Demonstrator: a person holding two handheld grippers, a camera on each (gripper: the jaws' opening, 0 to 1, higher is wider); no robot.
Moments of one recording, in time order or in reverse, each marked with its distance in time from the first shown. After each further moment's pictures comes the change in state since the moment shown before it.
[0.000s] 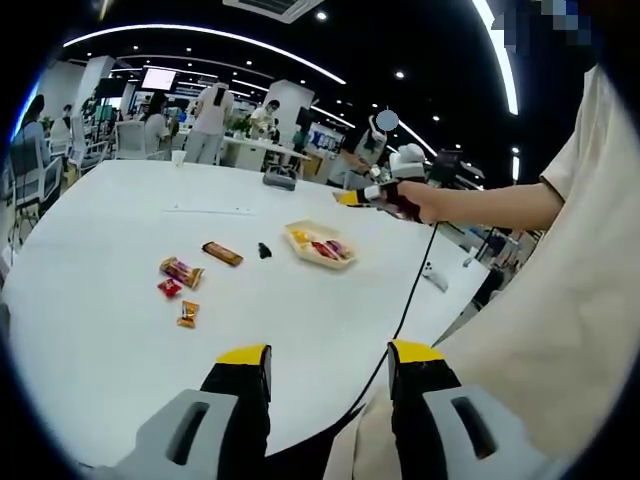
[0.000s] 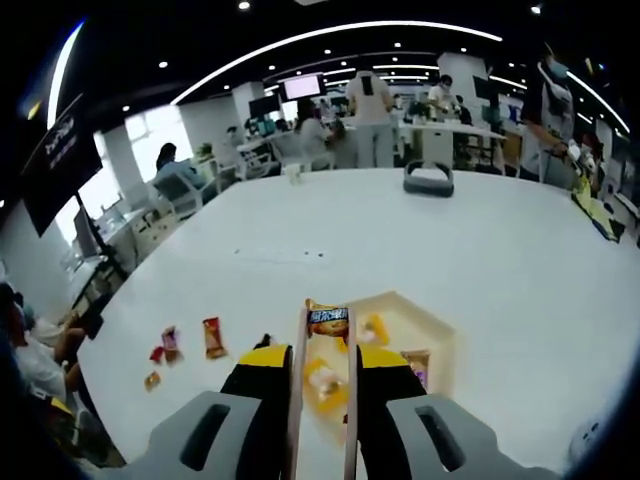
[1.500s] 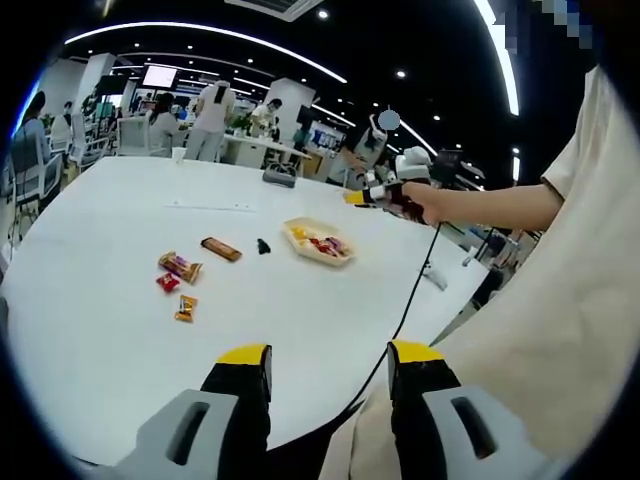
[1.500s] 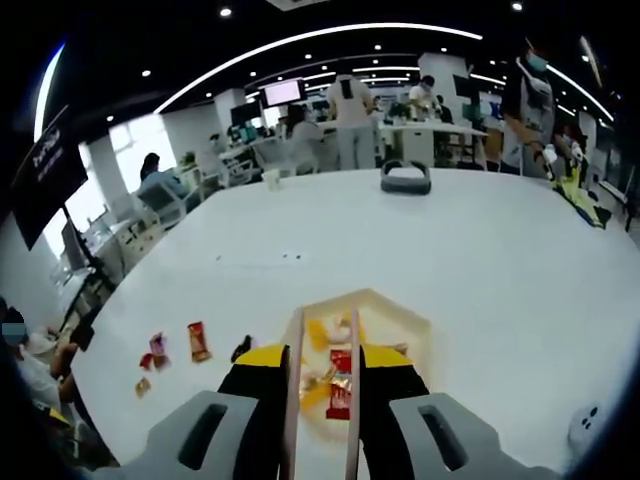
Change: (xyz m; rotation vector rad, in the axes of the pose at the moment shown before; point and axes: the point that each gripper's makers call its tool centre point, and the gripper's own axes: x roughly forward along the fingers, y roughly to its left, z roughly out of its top) left arm 0.000 -0.002 -0.006 -0.009 0.006 -0.001; right arm -0.010 -0.024 -0.006 0.048 -0.018 -0.064
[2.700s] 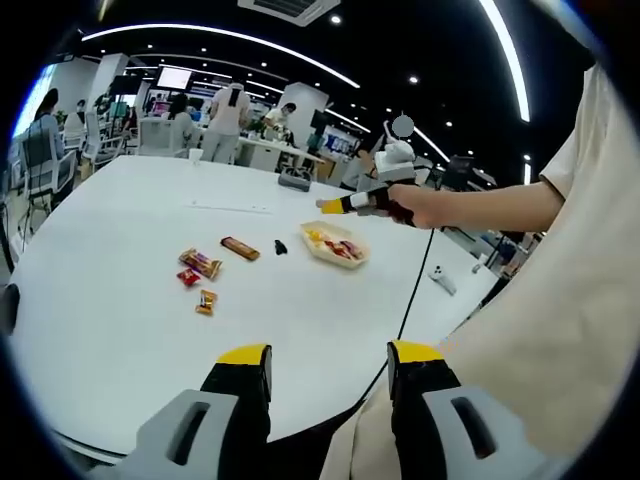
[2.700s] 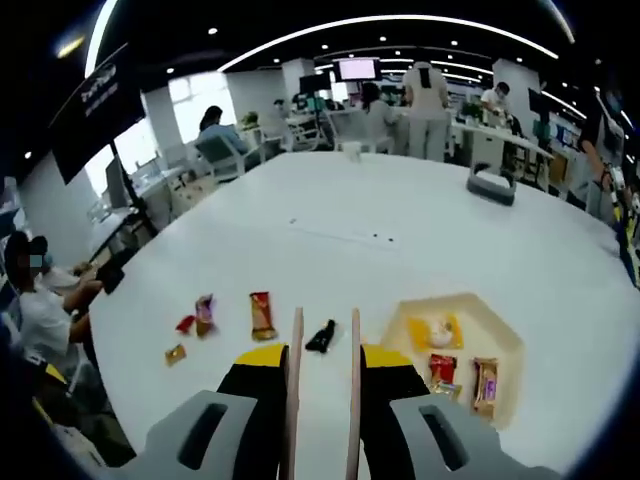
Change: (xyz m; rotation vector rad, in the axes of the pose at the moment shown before) left arm -0.021 0.015 -0.002 -0.028 -0.024 0.057; right arm 0.037 0.135 -0.033 -0.239 0.118 0.239
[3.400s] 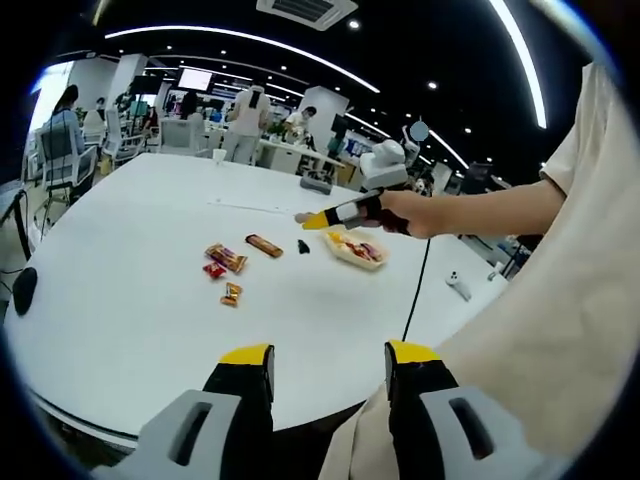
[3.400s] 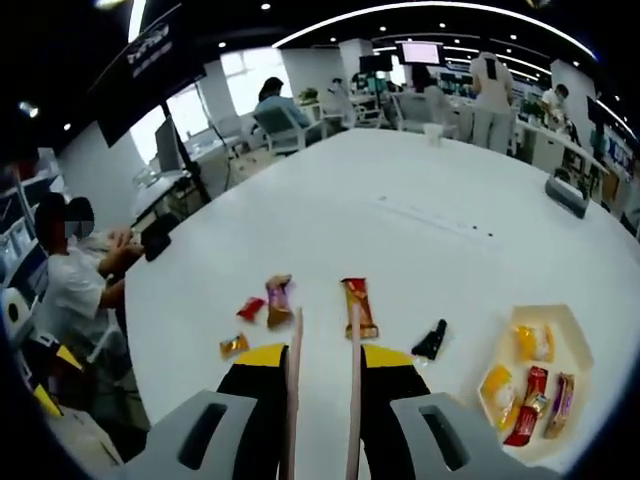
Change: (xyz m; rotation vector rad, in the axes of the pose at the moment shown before) left arm -0.018 0.017 -0.007 -0.037 -0.023 0.085; right arm 0.041 0.097 -0.015 -0.104 0.082 0.204
